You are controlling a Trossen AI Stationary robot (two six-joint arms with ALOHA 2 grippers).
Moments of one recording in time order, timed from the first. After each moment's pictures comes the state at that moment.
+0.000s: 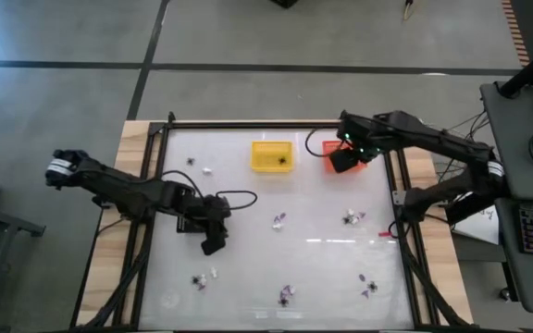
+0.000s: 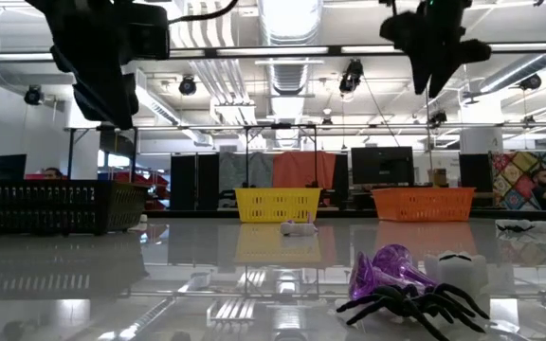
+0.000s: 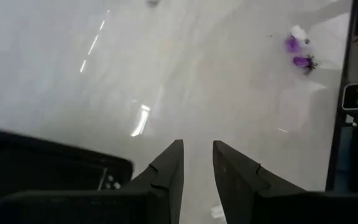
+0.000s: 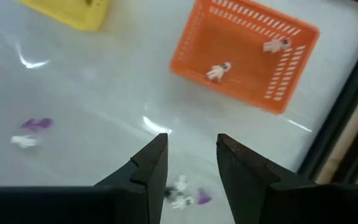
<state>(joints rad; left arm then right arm) -0.23 1.28 0.84 -0.53 0.08 -0.64 -0.36 1.32 1.38 -1.36 0.11 0.76</state>
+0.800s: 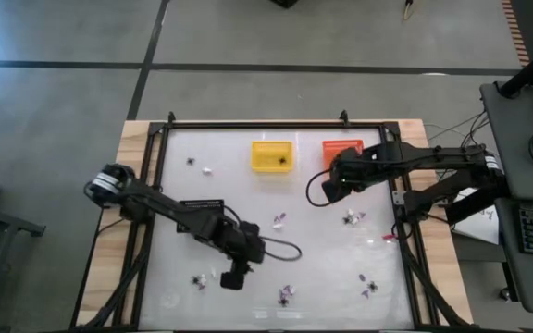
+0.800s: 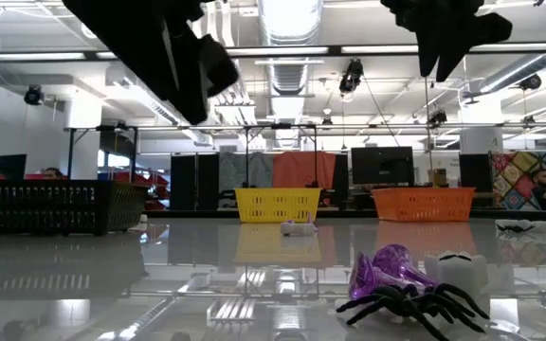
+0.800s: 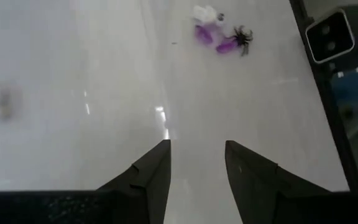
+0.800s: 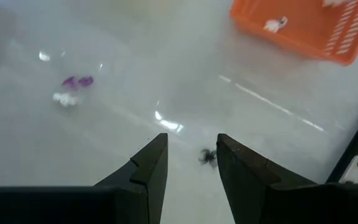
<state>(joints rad) -0.38 1.77 1.28 -0.54 0.11 -0.19 0.01 1.35 1.38 -1.36 0.17 1.10</state>
